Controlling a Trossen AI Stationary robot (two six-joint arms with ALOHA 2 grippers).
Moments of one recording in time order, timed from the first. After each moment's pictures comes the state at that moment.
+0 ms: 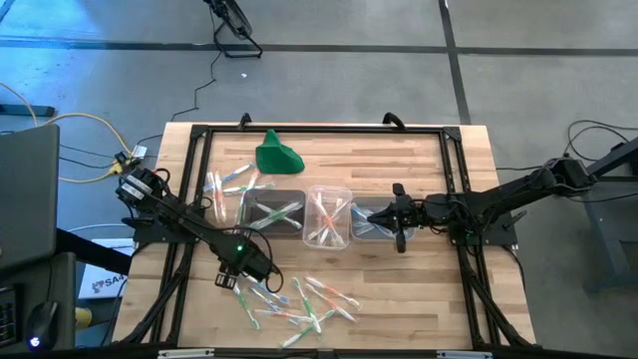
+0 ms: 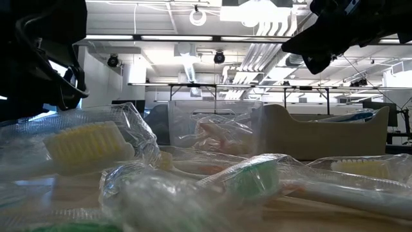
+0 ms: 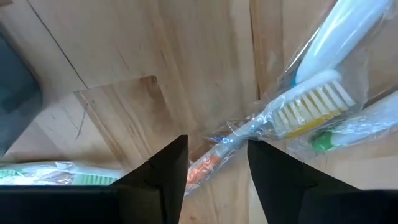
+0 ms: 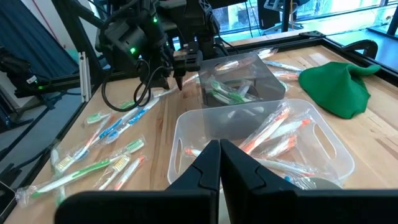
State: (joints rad) left arm -0.51 1.66 0.90 -0.97 0.05 -0.29; right arm 0.20 0.97 0.36 0.37 0.21 0.24
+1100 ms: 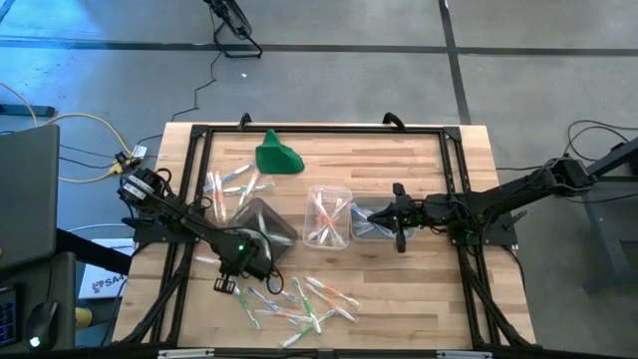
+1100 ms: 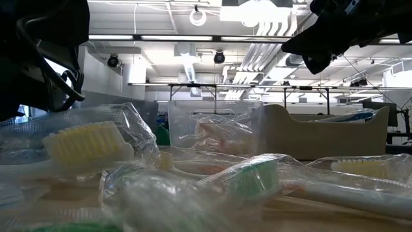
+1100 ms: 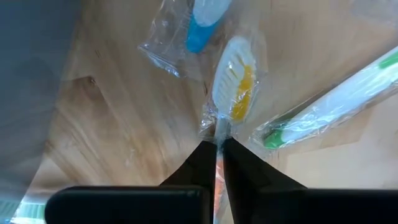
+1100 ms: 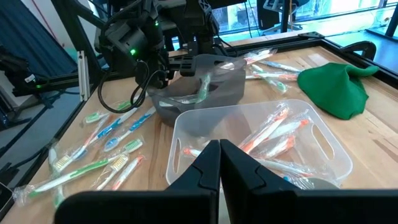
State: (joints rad) left arm -0.50 1.66 0.90 -0.95 0.18 -0.30; right arm 0.20 0.97 0.36 0.37 0.21 0.23
